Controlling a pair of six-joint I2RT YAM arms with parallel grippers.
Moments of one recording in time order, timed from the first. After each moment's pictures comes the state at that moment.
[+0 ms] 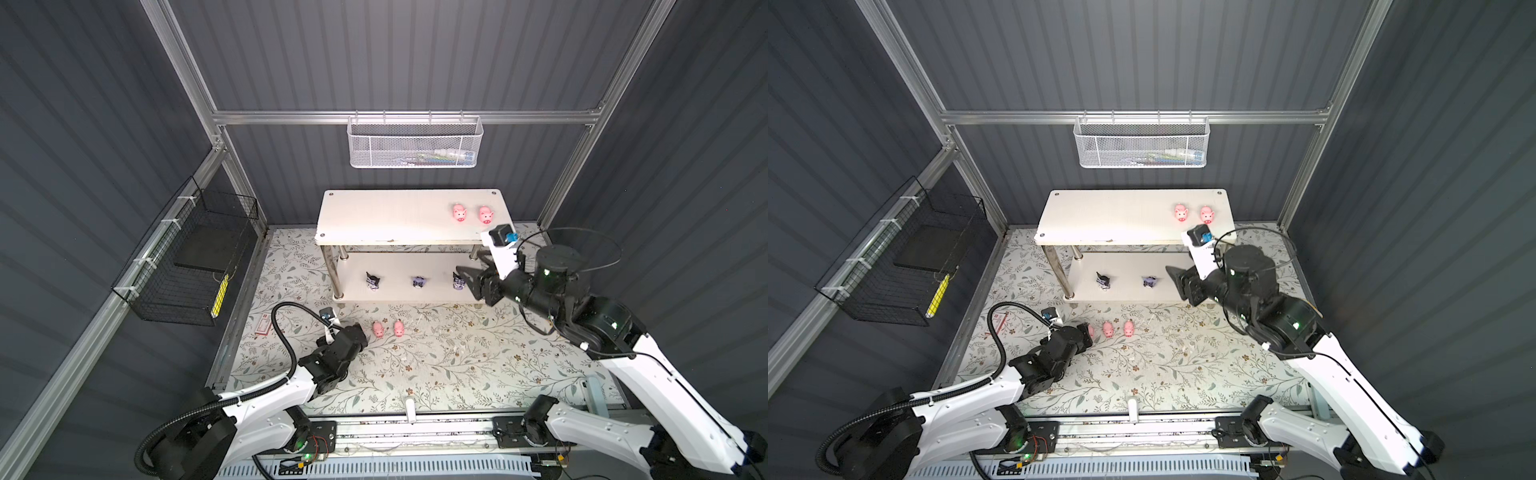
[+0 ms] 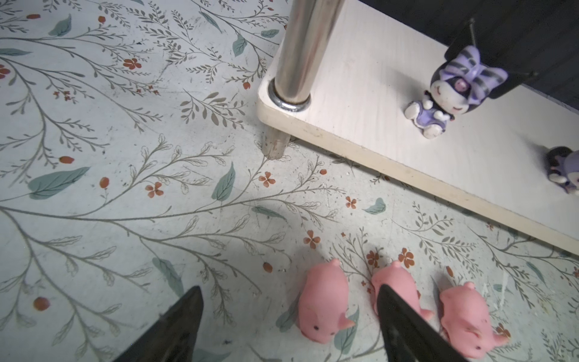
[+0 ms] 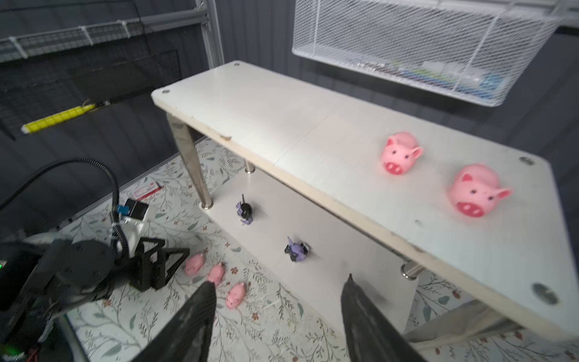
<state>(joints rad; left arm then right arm) -0.80 1.08 0.34 -0.03 -0.62 -0.85 0.75 0.96 1.29 -0.65 0.05 0.00</state>
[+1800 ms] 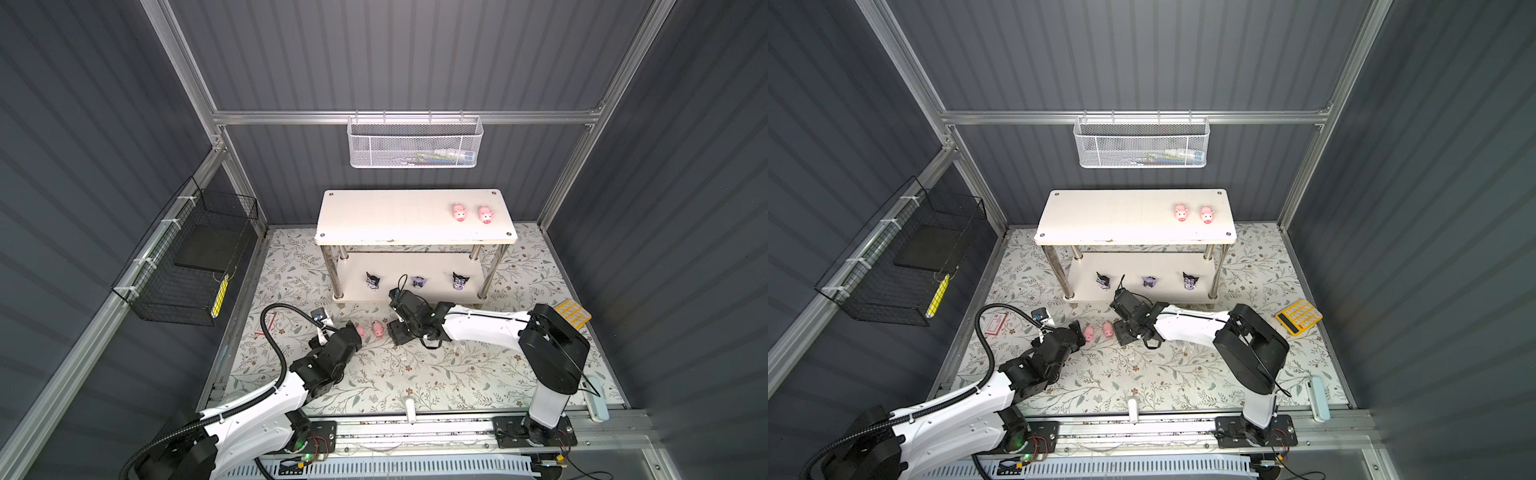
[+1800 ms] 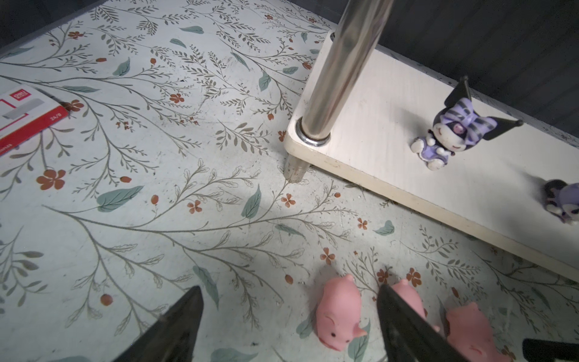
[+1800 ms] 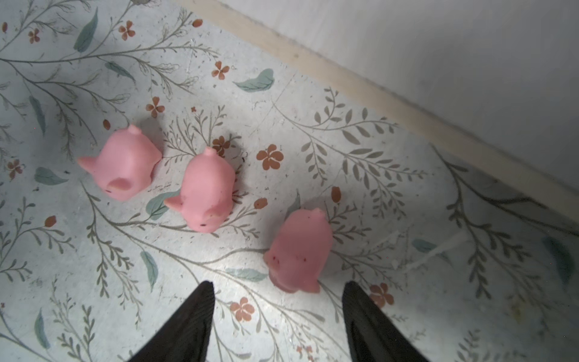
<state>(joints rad) -0.79 0.96 0.33 -0.12 -0.70 -0.85 0.94 1.82 1.14 -0.35 0.09 0.41</state>
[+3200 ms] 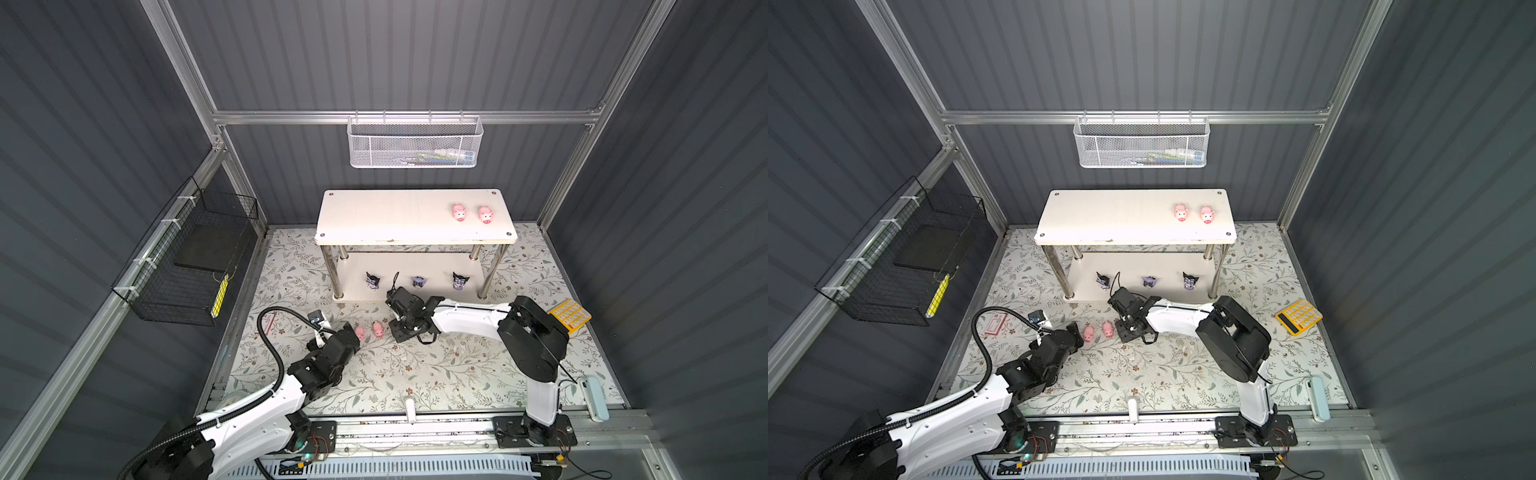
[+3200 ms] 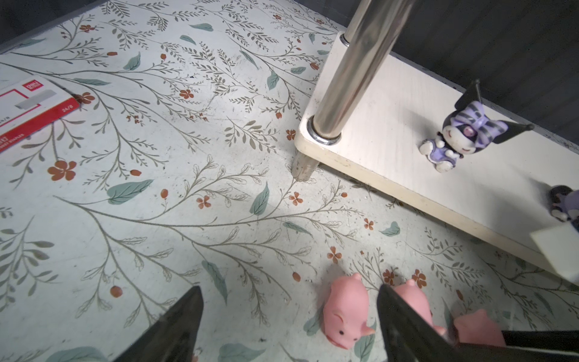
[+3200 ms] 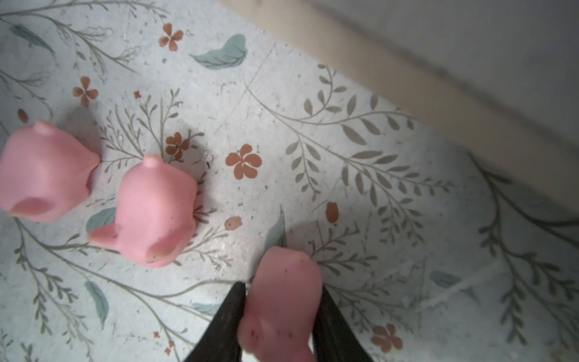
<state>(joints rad) -0.79 0.93 0.31 -0.13 -0.71 -0.88 0.91 1.92 1.22 -0.43 0.05 0.39</state>
